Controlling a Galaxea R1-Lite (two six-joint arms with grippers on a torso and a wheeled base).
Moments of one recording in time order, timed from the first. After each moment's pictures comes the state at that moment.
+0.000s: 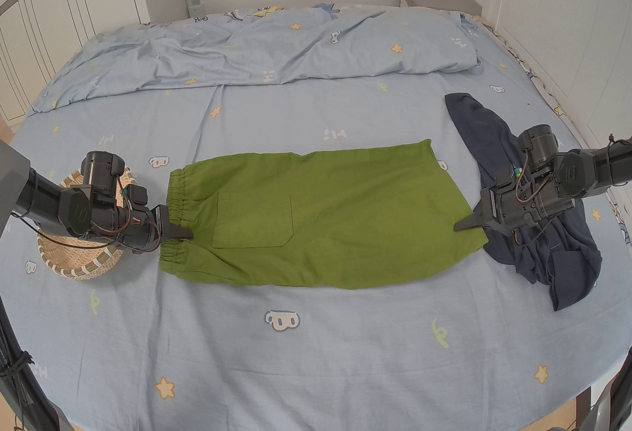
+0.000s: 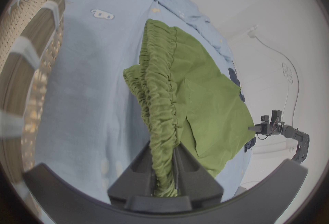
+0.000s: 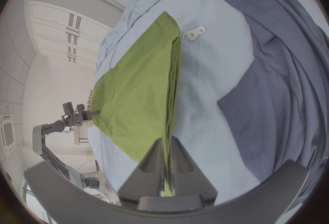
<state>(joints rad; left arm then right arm) 0.04 2.03 -1.13 -0.10 -0.57 -0.24 0.10 2.02 -1.34 0.25 0.59 0.19</state>
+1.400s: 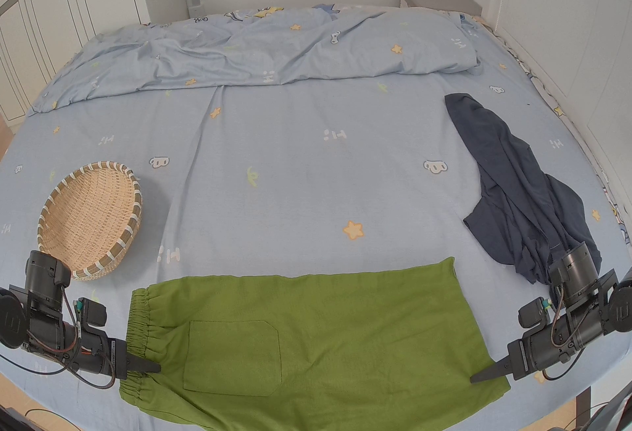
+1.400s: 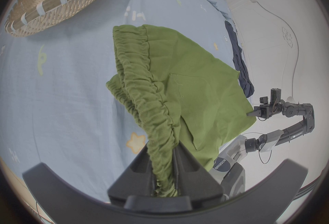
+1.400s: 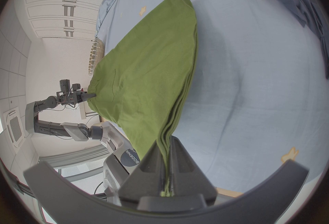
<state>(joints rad) 0.09 1.48 -0.40 0.06 -0.56 0.01 0.29 1.59 -0.44 0.03 0.59 0.21</state>
